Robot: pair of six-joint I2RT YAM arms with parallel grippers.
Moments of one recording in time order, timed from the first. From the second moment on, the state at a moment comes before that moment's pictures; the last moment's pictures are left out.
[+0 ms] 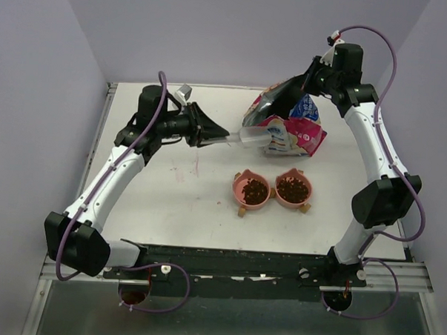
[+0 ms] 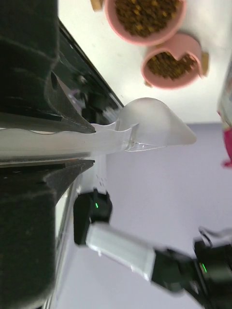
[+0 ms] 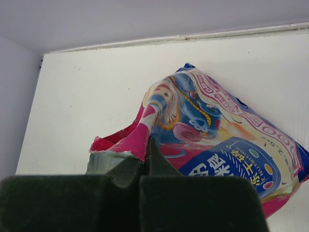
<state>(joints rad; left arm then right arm) -0.37 1.33 1.24 -0.37 0.82 -1.16 0.17 1.79 1.92 -0.56 -0.20 0.38</state>
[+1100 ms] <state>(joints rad) -0.45 1.93 2.04 -0.81 0.37 -1.40 0.24 1.71 1.82 -0.53 -0.26 0.45</state>
